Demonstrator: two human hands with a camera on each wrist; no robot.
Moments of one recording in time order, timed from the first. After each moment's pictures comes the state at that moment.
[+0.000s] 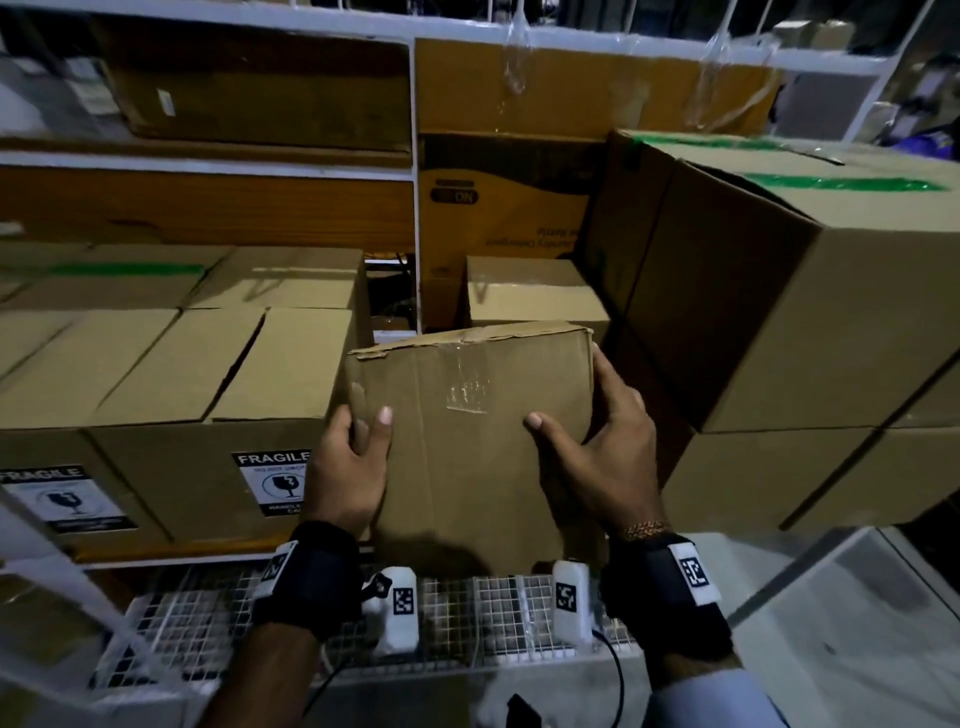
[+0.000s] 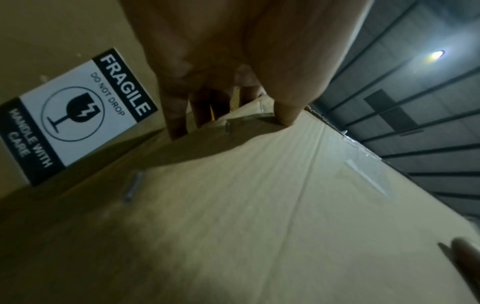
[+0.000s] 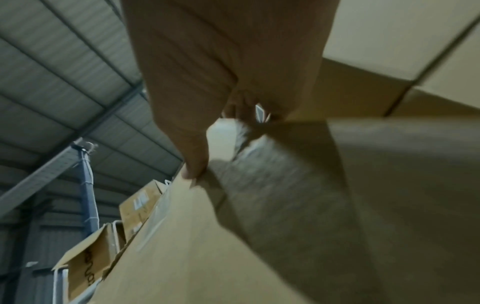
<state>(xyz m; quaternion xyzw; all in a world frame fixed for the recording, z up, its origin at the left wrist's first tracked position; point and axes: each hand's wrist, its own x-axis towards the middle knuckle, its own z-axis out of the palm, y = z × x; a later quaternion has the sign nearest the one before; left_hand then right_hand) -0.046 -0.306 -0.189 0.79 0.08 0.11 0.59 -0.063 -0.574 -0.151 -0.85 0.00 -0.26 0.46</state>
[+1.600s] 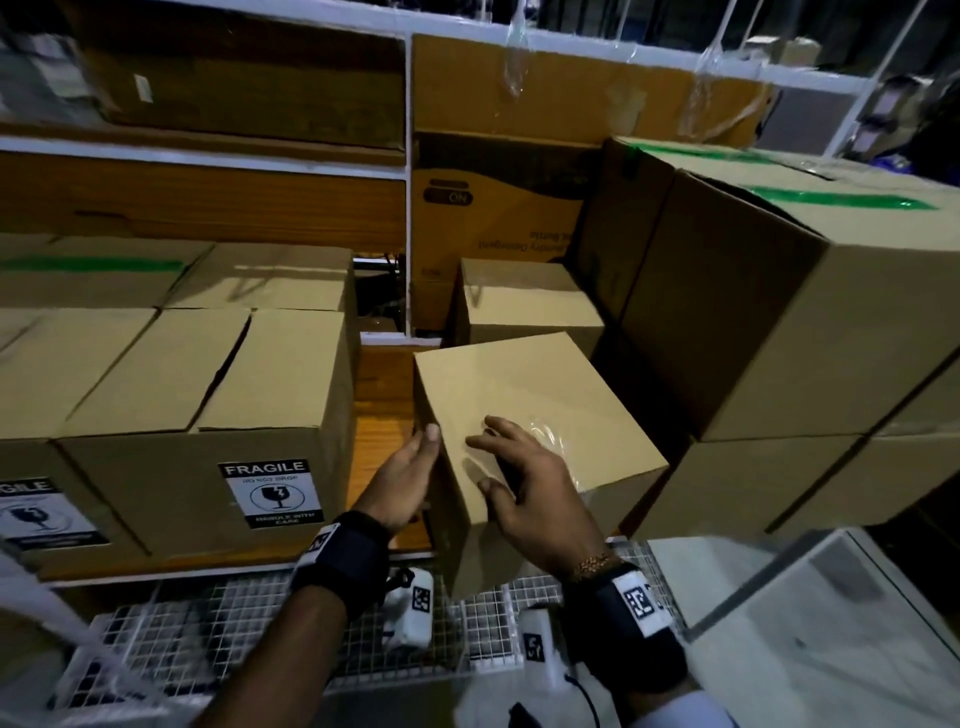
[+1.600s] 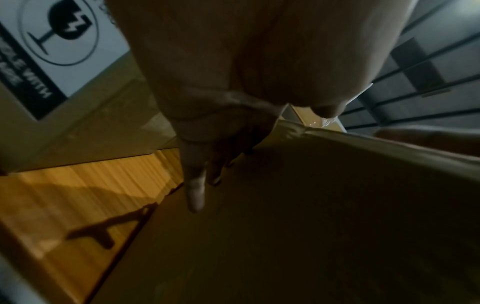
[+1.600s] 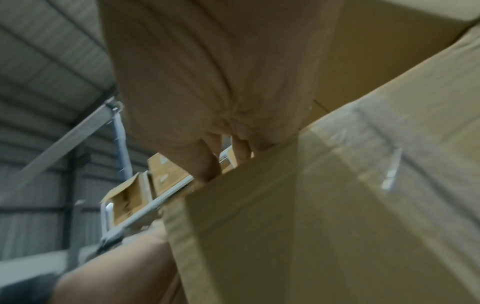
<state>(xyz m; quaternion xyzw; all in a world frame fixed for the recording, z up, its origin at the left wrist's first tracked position) 0.000 -0.327 -0.236 0.75 -0.01 -0.15 0.64 -0.065 -0.518 -0.186 -0.90 -0.13 -0.09 0.42</state>
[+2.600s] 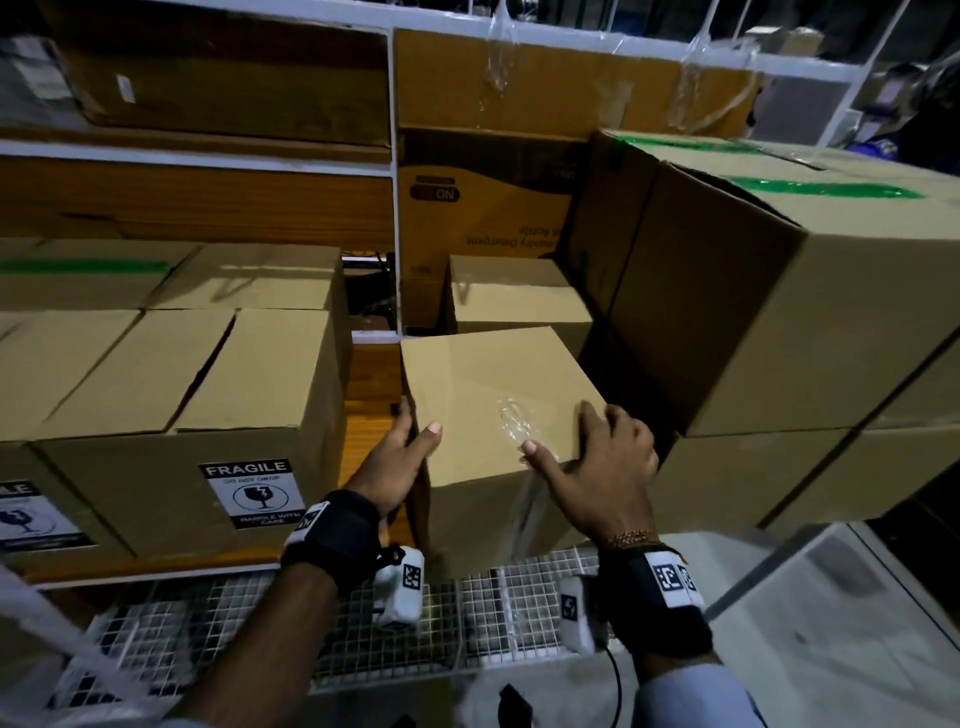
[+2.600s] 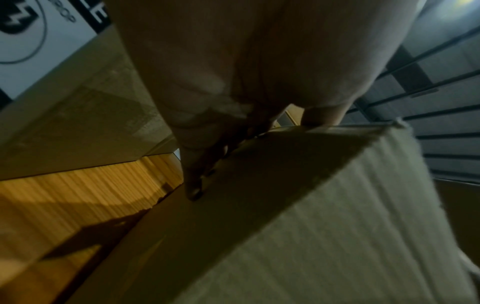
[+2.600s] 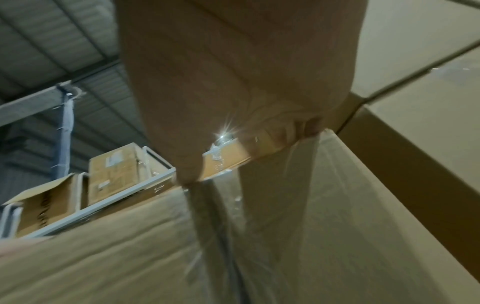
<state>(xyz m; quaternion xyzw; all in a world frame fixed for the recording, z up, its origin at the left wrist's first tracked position) 0.028 -0.337 -0.245 0.71 -0.04 -0.13 0.69 -0.051 -0.593 -0.189 -0.97 0.13 -0.14 0.17</state>
